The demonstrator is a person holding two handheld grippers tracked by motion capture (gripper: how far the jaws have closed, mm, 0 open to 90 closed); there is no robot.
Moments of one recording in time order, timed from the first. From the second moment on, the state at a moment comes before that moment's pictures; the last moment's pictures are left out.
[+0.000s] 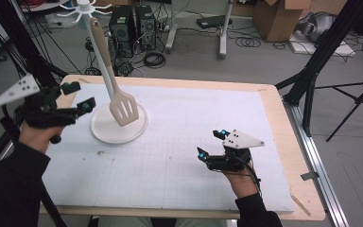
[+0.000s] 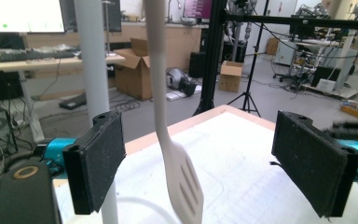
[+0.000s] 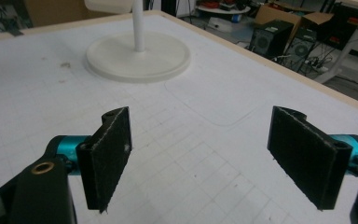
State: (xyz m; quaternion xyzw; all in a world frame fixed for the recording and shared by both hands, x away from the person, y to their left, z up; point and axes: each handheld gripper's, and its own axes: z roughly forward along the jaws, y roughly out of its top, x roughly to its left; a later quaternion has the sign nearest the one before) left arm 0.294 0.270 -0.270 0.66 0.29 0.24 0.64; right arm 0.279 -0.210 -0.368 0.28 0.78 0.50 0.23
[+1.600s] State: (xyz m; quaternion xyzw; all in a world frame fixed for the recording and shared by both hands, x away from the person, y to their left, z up) left arm 0.236 0.254 -0.414 0.69 0.32 0.24 0.60; right arm 0.259 -0.250 -0.395 0.32 0.76 0.50 0.26
